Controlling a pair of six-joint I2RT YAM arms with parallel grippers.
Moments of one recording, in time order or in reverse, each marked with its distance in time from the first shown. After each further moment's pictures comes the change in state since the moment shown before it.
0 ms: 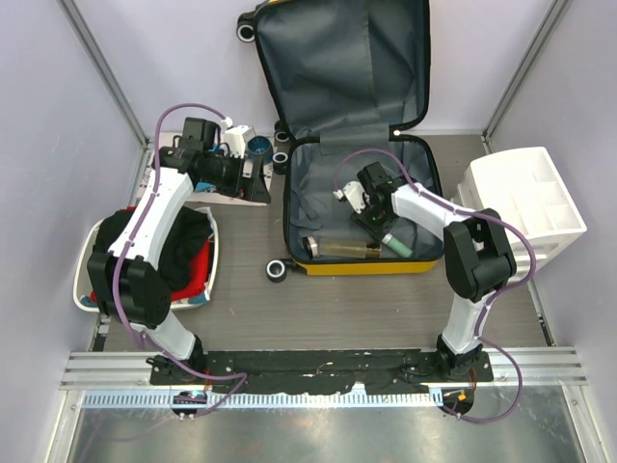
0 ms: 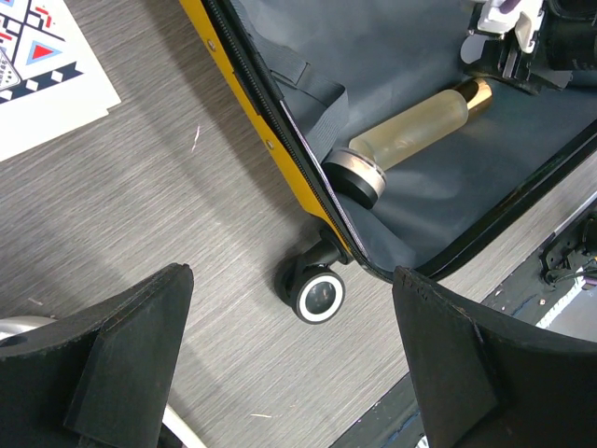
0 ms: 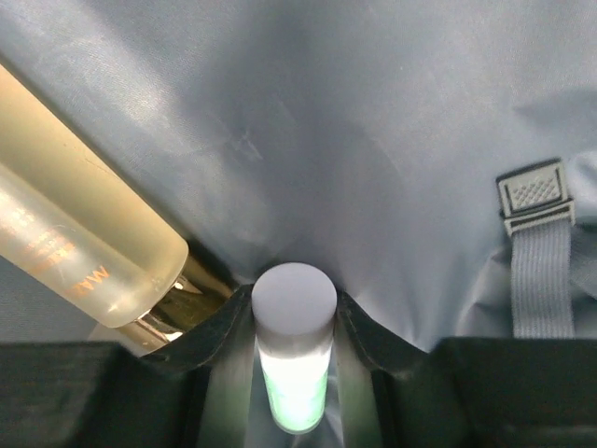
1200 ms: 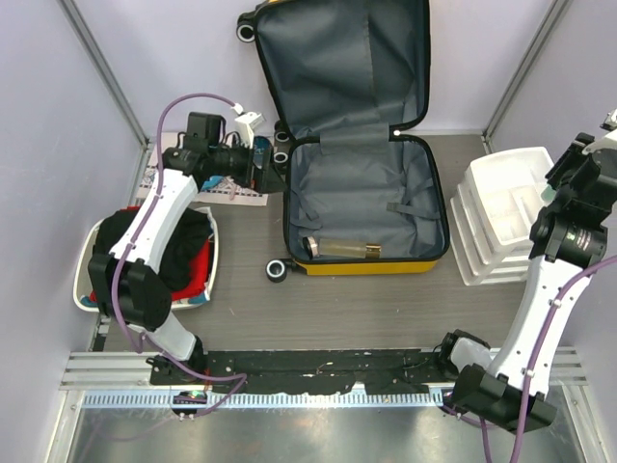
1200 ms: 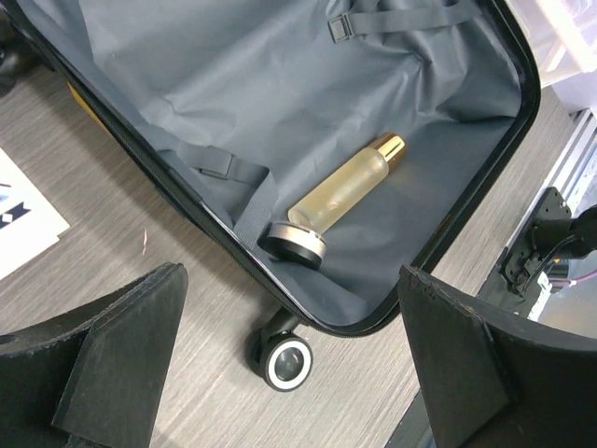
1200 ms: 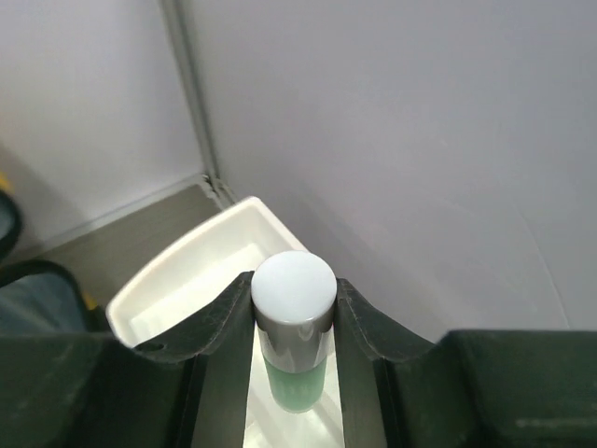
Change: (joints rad) left arm -0.045 -0.024 -0.021 0.201 0.159 -0.025; right arm -0.924 -0.867 0.061 0.266 0.010 0.481
